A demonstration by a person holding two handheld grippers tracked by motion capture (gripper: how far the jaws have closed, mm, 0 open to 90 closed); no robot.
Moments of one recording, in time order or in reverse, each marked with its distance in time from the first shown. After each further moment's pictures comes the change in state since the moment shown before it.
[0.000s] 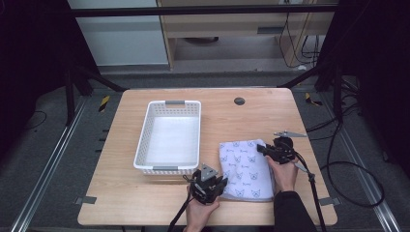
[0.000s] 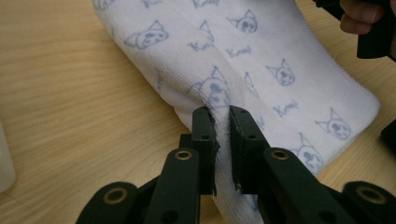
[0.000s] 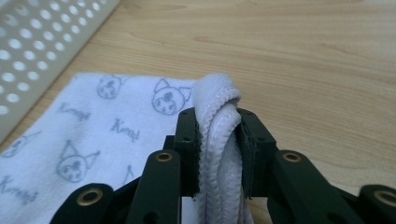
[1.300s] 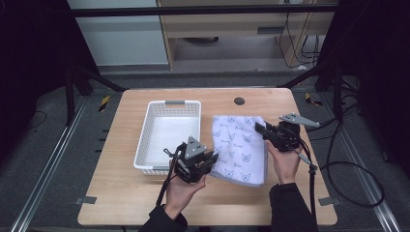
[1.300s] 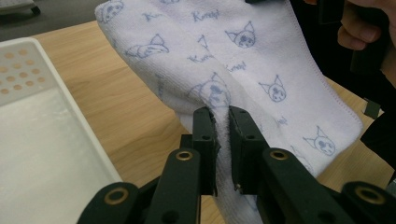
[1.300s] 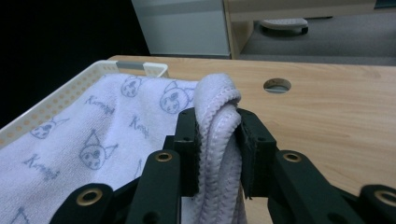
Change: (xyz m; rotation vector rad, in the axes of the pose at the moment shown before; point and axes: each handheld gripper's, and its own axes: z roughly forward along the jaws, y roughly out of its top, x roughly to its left) left arm 0.007 0.090 -0.081 -0.063 0.016 0.173; right arm 0.055 0.061 -0.065 -0.264 0.033 -0.073
